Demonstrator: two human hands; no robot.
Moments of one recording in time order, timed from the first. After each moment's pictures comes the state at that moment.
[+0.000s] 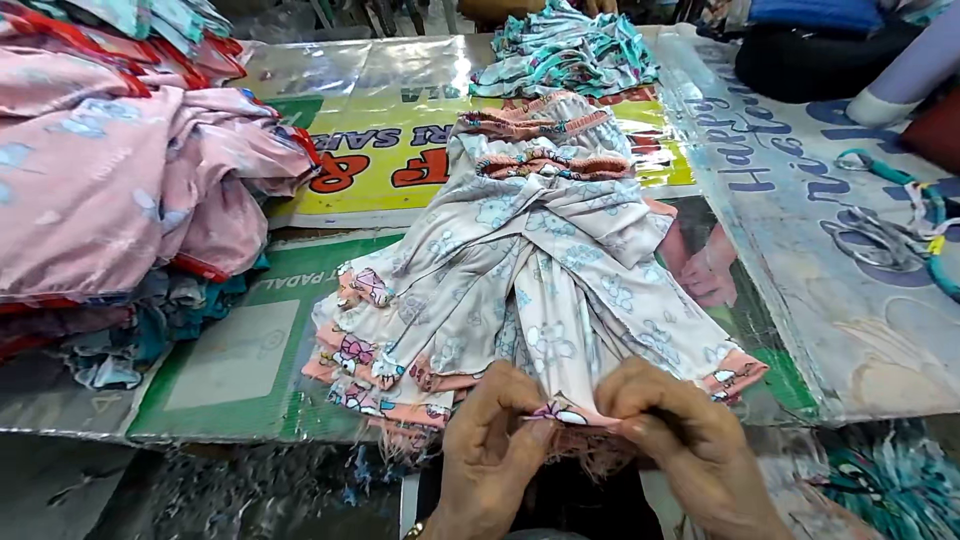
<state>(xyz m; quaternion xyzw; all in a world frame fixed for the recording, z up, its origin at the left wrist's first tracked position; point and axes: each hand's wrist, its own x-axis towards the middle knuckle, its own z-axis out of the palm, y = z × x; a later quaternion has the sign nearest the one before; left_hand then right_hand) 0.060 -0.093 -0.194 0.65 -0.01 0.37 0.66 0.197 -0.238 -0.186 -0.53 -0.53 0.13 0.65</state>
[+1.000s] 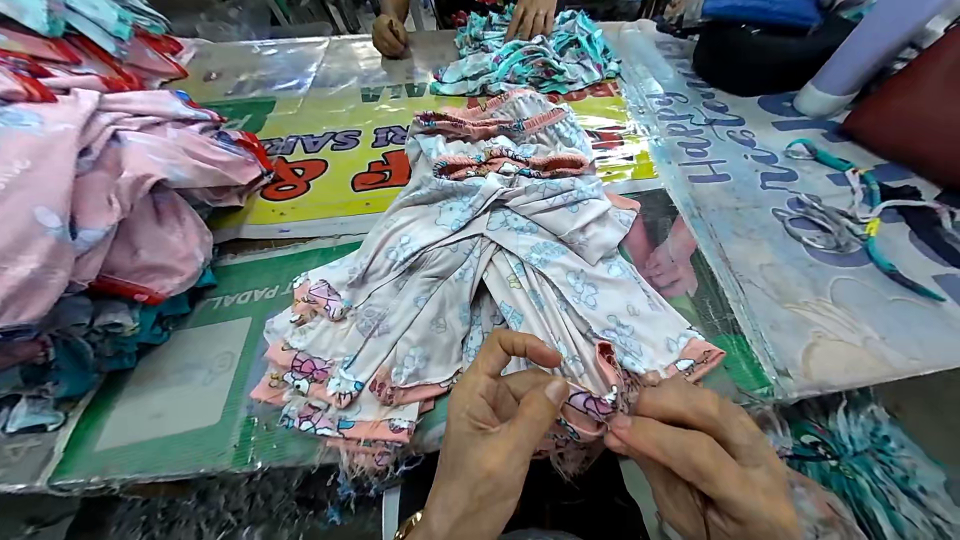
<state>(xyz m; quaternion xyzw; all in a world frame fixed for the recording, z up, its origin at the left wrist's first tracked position) 0.090 -0.111 -0.157 0.54 0.04 0.25 0.80 0.196 -0.268 -0.176 -0.64 -0.54 -0.20 0.50</state>
